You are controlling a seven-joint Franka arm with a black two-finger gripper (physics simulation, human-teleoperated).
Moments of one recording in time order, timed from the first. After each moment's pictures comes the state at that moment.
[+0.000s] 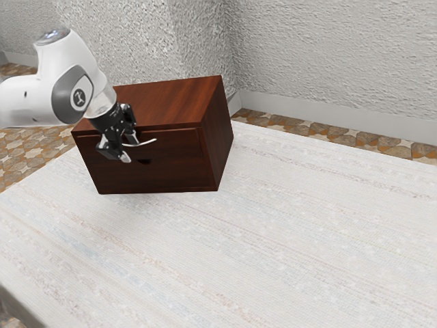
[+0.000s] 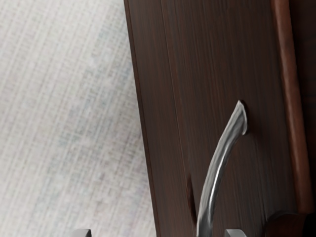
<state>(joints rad) 0.36 0.23 0.06 -1.50 -0.02 2.03 -1.50</state>
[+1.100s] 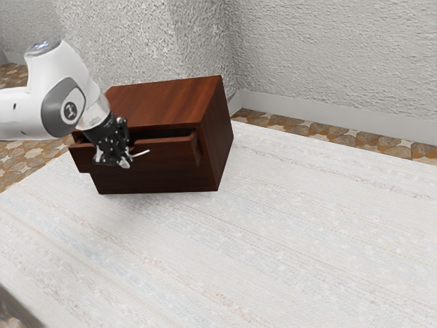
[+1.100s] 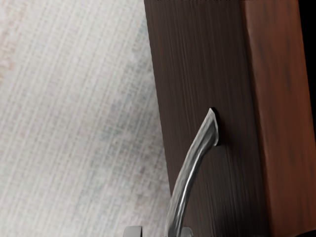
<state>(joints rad) 0.35 0.11 0.06 -1.69 -0.02 2.10 -1.50</state>
